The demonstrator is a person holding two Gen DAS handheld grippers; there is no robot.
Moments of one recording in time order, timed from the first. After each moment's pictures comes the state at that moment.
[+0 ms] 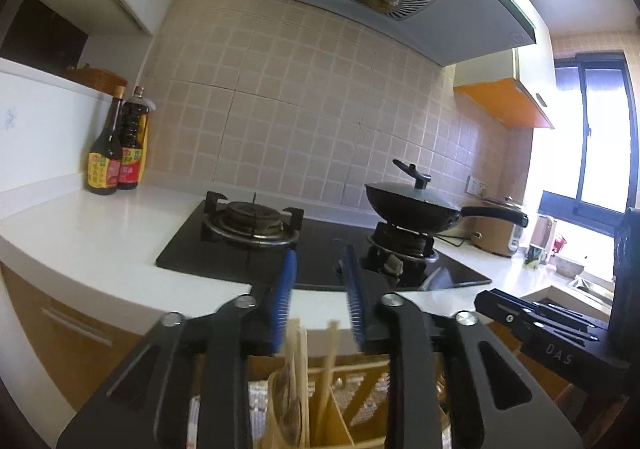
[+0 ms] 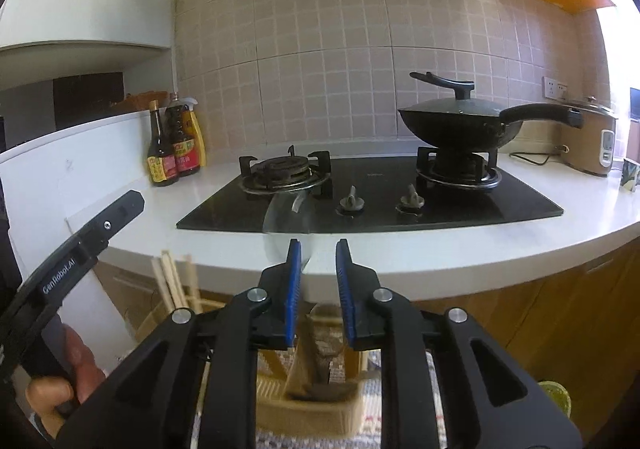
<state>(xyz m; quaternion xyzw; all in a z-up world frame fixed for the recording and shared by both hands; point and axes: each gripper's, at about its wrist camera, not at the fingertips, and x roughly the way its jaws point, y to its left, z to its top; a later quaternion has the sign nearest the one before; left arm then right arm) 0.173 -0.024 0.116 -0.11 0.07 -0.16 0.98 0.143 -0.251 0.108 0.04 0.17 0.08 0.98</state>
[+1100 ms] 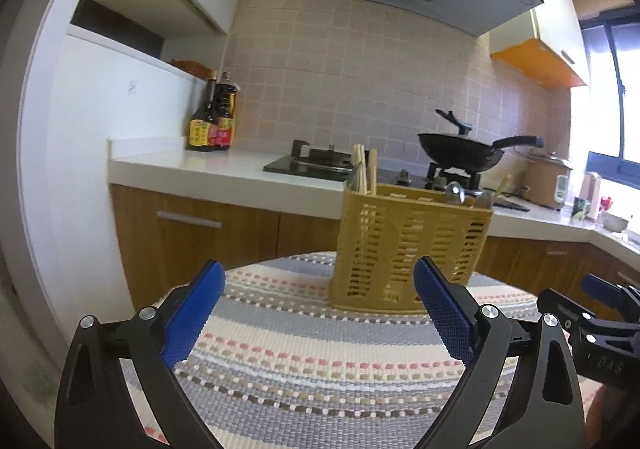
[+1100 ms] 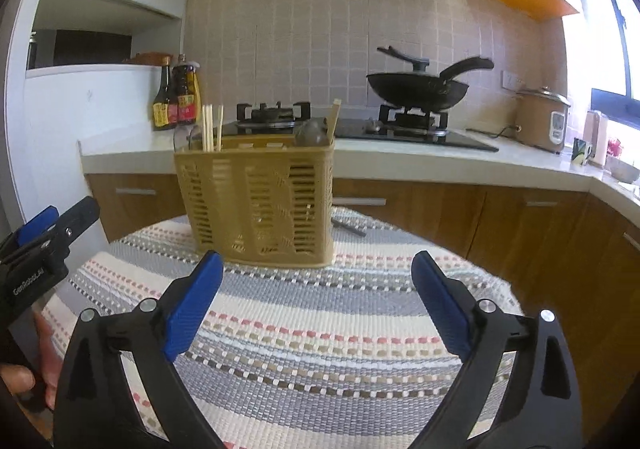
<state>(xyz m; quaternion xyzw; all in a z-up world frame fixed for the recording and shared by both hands) -0.006 -0.010 0.004 -0.06 0.10 -0.02 0.99 -0.022 -0.246 -0.008 0.00 0.18 0.03 0.98</state>
